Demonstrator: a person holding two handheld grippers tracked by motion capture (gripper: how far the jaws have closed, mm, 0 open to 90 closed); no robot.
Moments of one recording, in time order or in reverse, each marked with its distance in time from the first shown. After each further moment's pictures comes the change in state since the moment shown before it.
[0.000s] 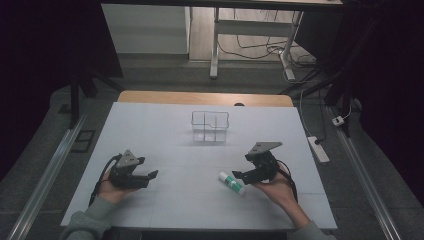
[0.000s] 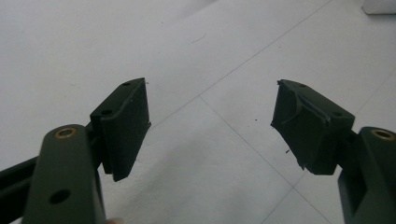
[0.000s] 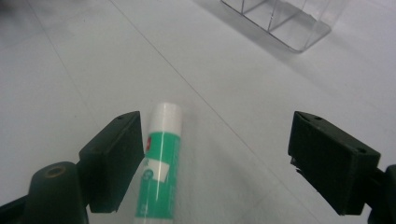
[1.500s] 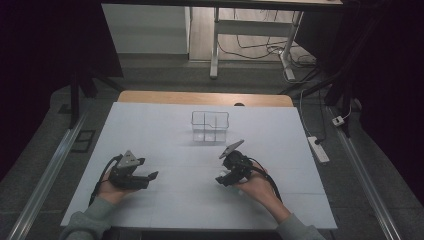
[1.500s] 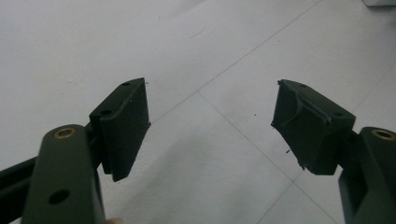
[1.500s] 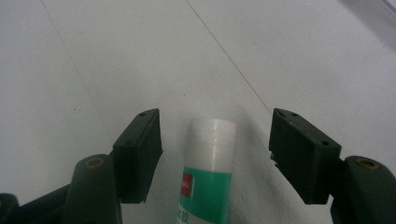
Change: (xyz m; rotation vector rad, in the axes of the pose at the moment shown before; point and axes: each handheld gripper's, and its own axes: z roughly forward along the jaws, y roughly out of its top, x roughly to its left) left arm -0.001 -0.001 0.001 0.016 -0.004 0.013; right arm 0.029 0.025 0.064 0.291 0.047 -0.078
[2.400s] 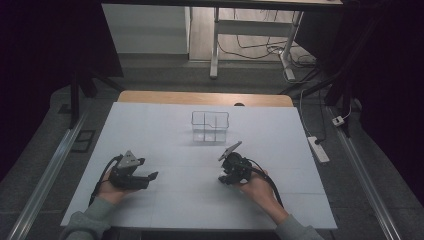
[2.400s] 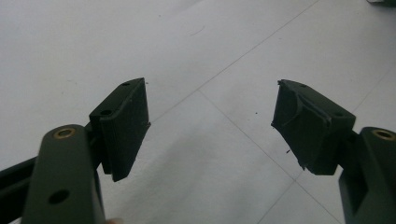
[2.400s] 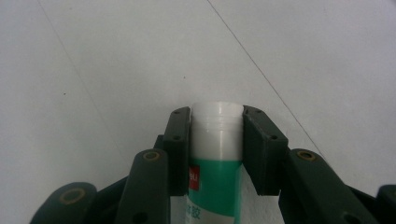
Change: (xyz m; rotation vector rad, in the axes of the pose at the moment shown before) left arm 0.000 0.000 0.000 0.004 0.003 0.005; right arm 0.001 -0.003 0.007 0.057 0.002 0.011
